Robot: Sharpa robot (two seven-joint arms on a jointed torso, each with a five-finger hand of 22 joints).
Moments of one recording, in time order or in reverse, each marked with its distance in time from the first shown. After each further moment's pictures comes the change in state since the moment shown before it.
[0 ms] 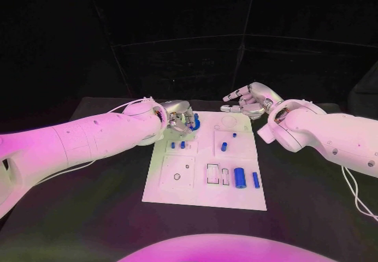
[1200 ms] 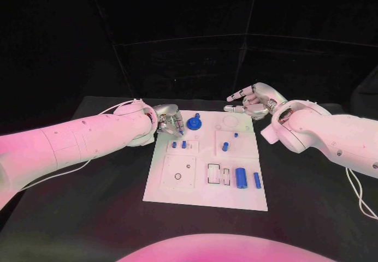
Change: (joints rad) left arm -0.014 -0.060 0.005 0.007 0.061 0.070 -0.065; left_hand -0.031 -0.019 0.005 -0.005 0.001 0.007 0.000 -0.015 0.000 0.012 0.002 -0.017 0.000 0.000 0.000 0.000 -0.008 0.000 0.000 0.000 0.000 0.000; right arm 0.000 -0.005 0.000 -0.002 0.000 0.000 0.000; right_hand 0.000 0.000 -0.003 -0.003 0.000 0.000 0.000 0.000 0.000 0.000 0.000 0.000 0.000 0.000 0.000 0.000 0.001 0.000 0.000 0.000 0.000 0.000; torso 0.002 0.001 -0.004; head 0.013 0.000
